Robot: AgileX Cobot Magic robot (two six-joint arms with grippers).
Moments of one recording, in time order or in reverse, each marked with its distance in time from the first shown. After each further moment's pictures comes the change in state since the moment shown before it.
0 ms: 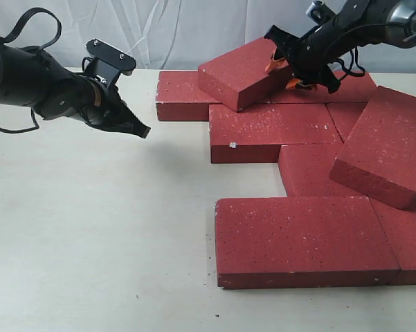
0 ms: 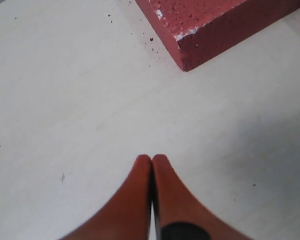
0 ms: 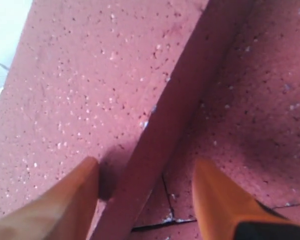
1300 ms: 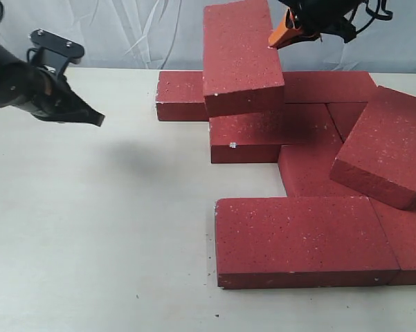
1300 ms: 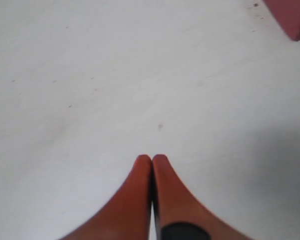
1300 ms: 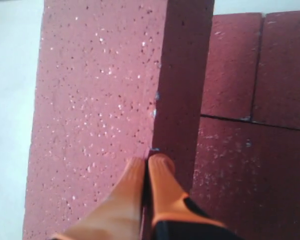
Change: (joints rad) left arm 0.162 -0.083 0.050 -0.006 0.071 0.002; right arm -0.001 -0.253 -0.004 0.113 0.378 -0.427
